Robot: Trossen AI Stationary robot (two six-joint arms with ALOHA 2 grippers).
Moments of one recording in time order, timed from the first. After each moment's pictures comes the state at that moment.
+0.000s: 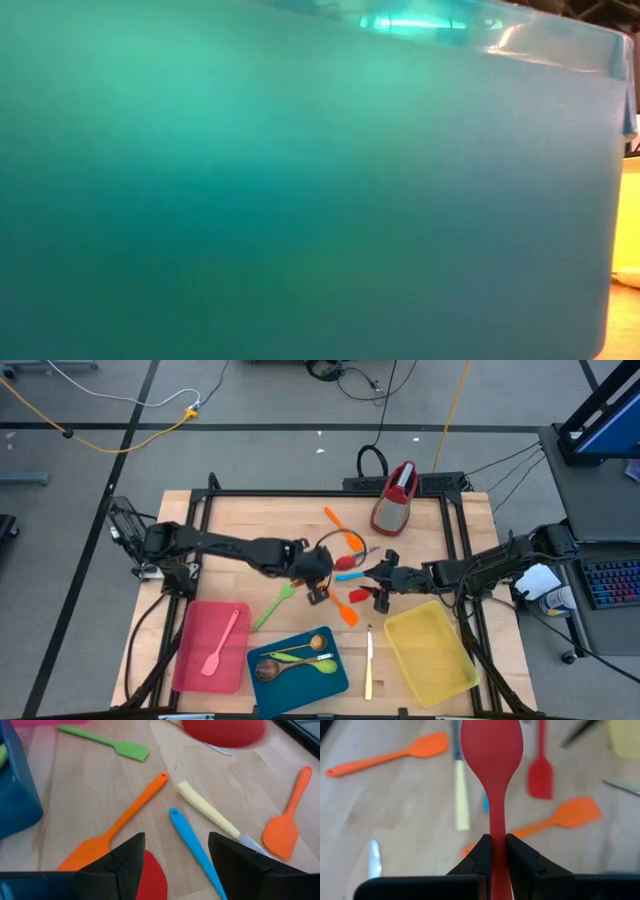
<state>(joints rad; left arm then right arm) -0.04 1.80 1.46 -0.69 -0.22 -0.34 0.15 1.26 0.50 0.13 0.34 0.24</state>
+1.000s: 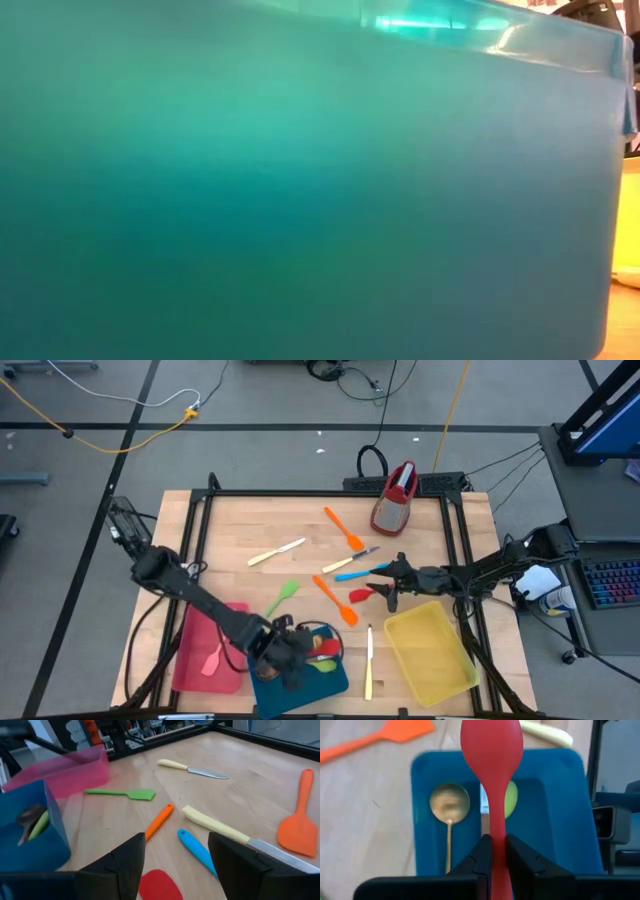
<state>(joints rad) -0.55 1.85 1.46 -0.67 -0.21 -0.77 0.15 1.26 0.15 0.84 0.34 0.35</state>
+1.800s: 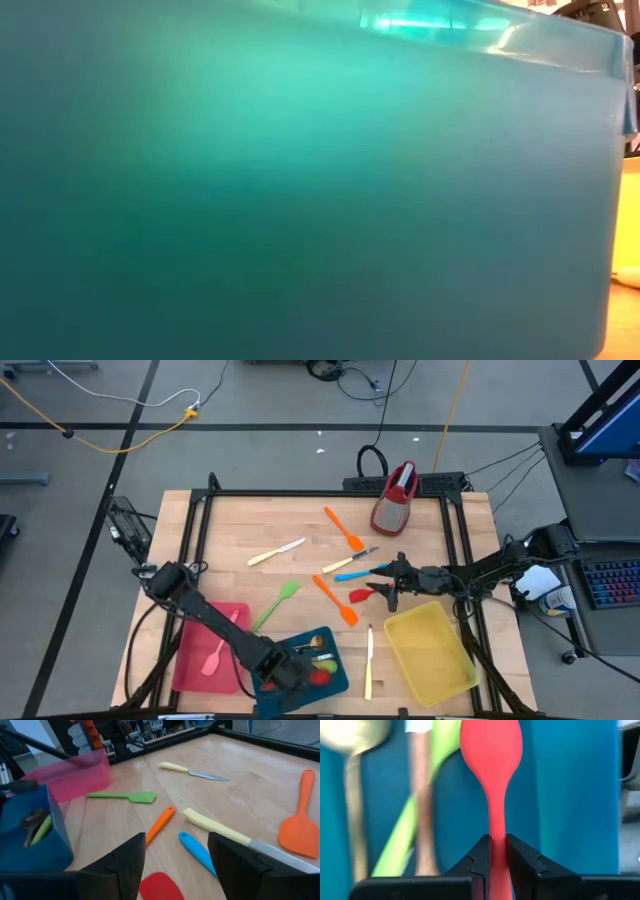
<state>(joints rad) -0.62 2.02 1.46 -0.60 0.01 -0.85 0.15 1.26 0.14 0.86 0.33 0.35</state>
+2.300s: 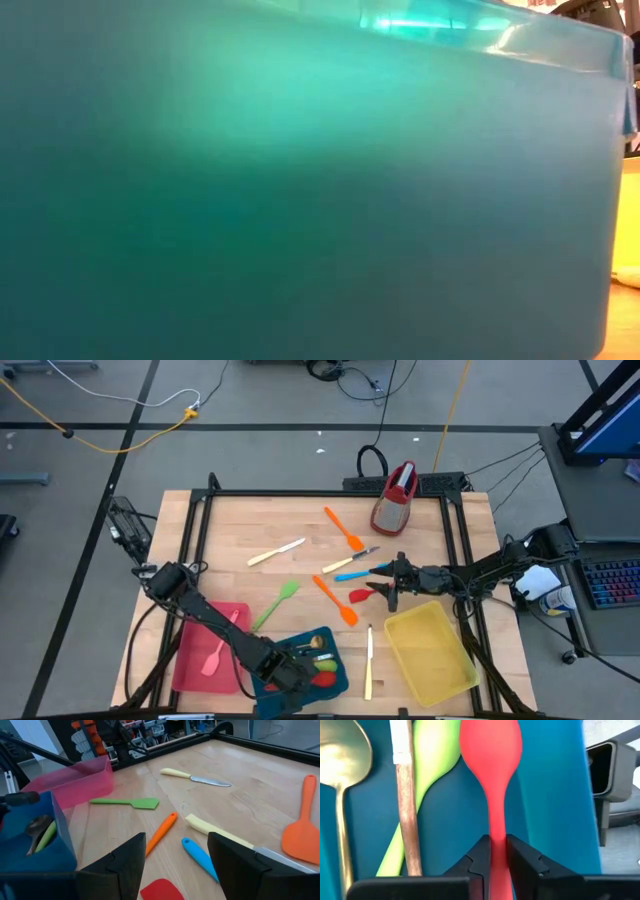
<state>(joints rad) -0.62 2.02 1.46 -0.52 -0.03 -0.80 0.15 1.26 0.14 0.89 0.33 0.35</state>
